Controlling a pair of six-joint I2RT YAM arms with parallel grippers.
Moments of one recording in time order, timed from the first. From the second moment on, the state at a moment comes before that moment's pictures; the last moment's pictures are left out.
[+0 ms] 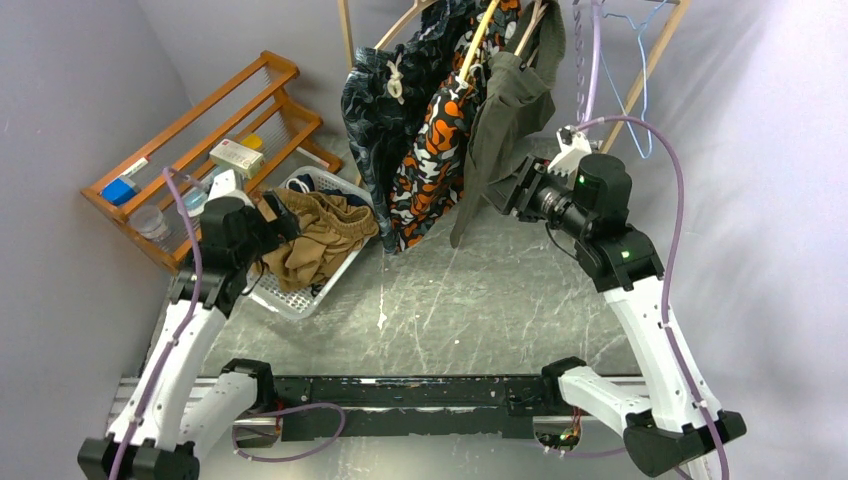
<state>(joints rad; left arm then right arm) -0.15 0.88 0.84 -0.45 -0.13 -0.51 0.33 0.98 1.28 -0.56 -0.28 0.54</state>
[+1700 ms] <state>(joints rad) -0.15 0.67 0.74 -0.52 -0.22 -0.45 0.41 1.62 2.12 -0.66 0.27 0.47</state>
